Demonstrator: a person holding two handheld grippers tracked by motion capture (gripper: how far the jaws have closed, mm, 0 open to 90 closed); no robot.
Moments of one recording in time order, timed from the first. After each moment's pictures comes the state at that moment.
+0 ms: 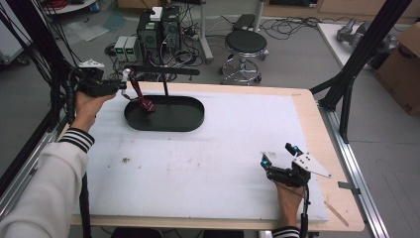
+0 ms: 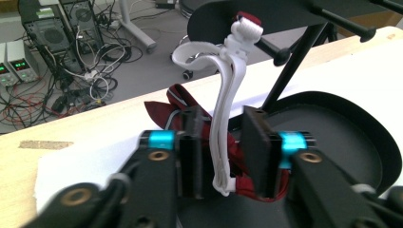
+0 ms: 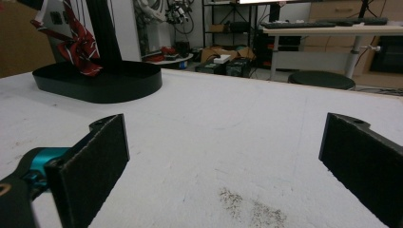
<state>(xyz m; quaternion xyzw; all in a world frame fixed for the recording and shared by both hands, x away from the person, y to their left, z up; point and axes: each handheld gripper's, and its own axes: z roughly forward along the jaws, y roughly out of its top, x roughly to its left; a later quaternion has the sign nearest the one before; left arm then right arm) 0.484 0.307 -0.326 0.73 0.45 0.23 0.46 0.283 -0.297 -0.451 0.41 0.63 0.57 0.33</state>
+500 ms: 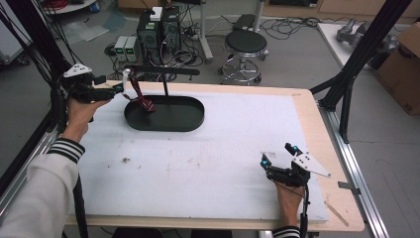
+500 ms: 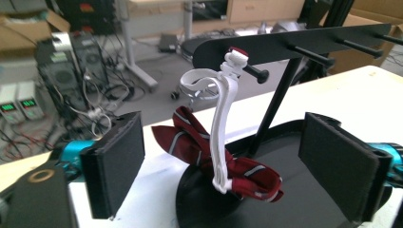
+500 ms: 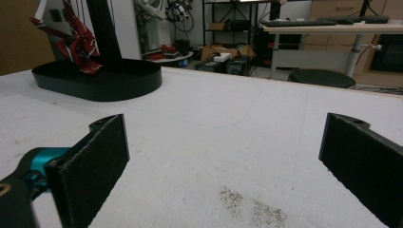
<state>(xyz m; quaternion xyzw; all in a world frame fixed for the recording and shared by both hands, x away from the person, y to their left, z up) 0.452 0.323 -0.329 0.68 0.42 0.29 0.53 0.284 -0.297 -0.451 0.41 0.64 0.57 0.33</state>
